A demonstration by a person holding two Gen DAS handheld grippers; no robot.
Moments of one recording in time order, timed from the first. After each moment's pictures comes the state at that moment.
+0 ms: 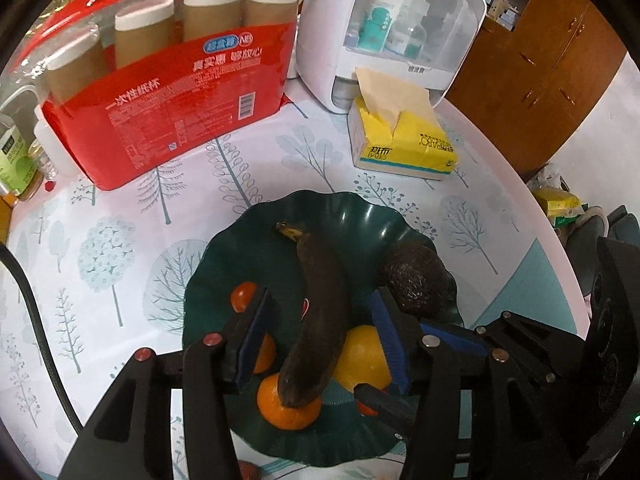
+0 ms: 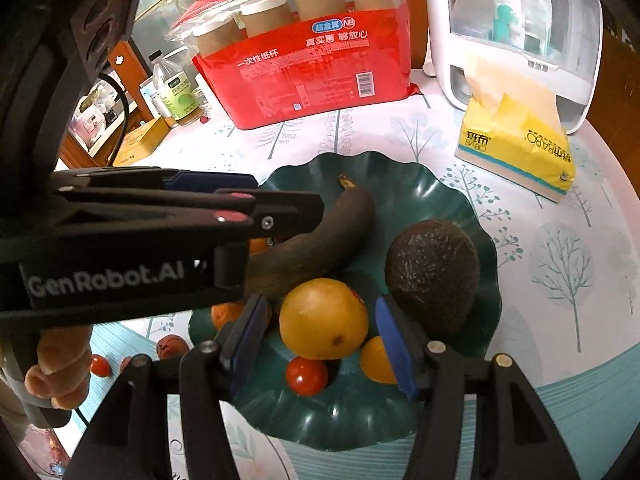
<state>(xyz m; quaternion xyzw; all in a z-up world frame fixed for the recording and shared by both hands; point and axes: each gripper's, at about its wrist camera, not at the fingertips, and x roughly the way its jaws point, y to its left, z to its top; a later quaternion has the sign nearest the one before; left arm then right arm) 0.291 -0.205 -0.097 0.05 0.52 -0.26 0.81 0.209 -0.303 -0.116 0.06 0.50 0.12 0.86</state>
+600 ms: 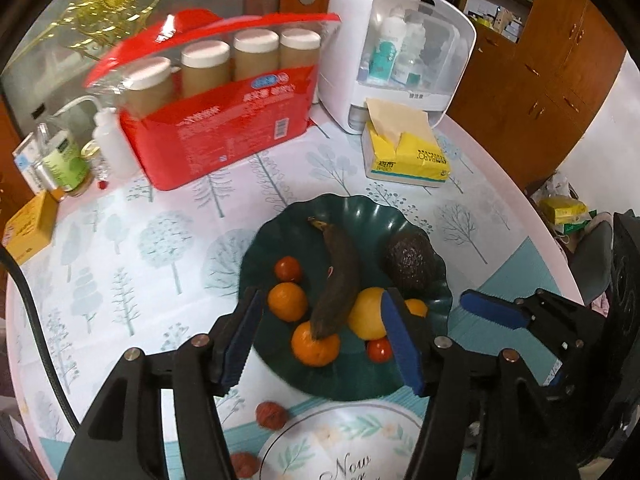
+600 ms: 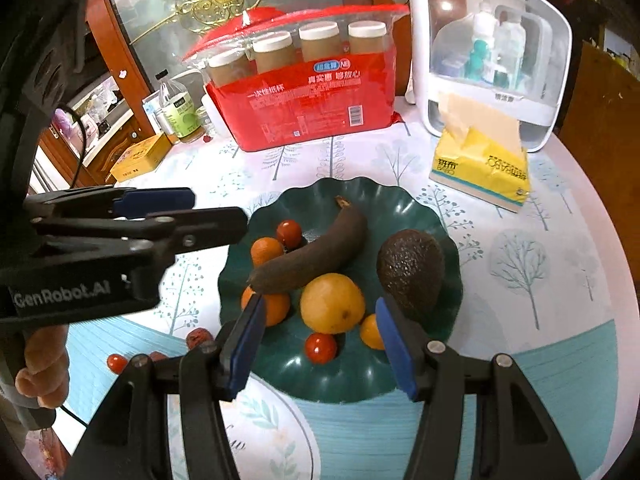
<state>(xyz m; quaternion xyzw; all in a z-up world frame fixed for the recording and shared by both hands) 0.241 -0.160 -0.037 0.05 0.49 -0.23 0.84 0.167 -0.295 -0.061 0.05 0.48 0.07 0.87</state>
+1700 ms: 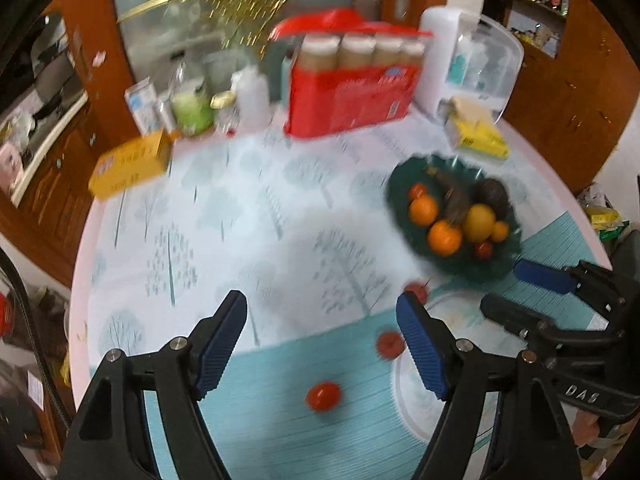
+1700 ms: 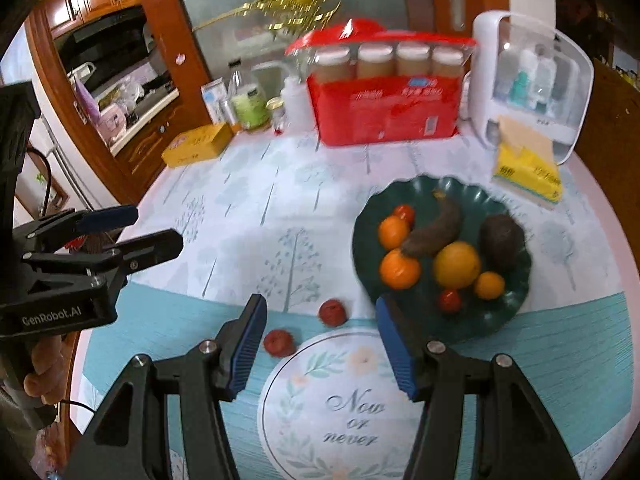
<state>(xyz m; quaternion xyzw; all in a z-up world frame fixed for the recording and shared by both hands) 0.152 0.026 -0.044 0.06 0.48 -0.14 0.86 0.111 -0.159 -0.046 0.04 0.48 0.10 0.87</state>
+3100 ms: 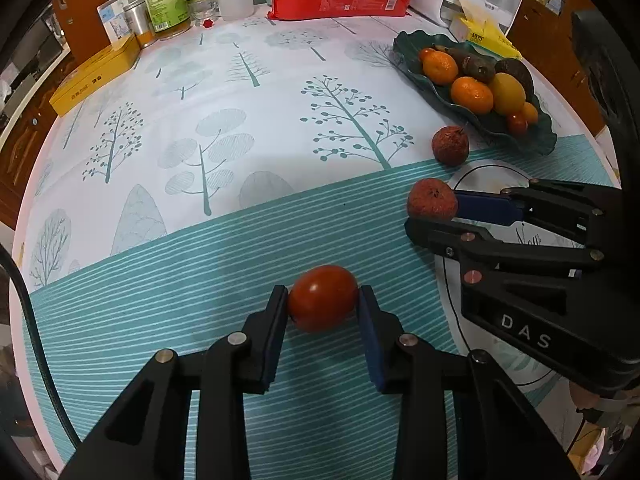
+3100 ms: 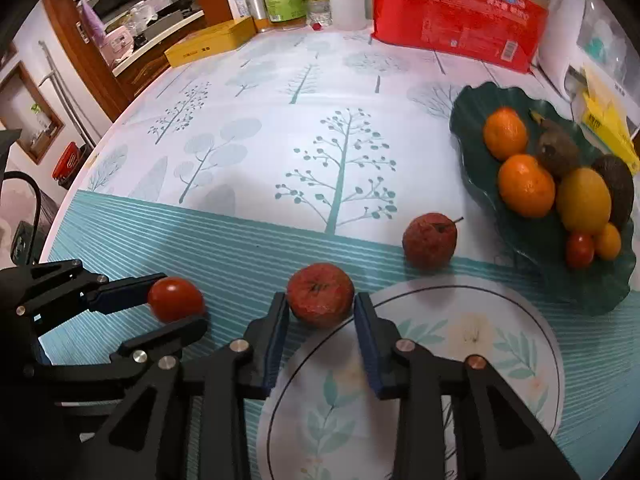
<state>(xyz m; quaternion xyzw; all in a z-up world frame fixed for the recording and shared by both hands) 0.113 0.030 -0.174 0.07 0.55 -0.15 0.81 0.124 -0.092 -0.167 -0.02 0.54 0.13 0.83</state>
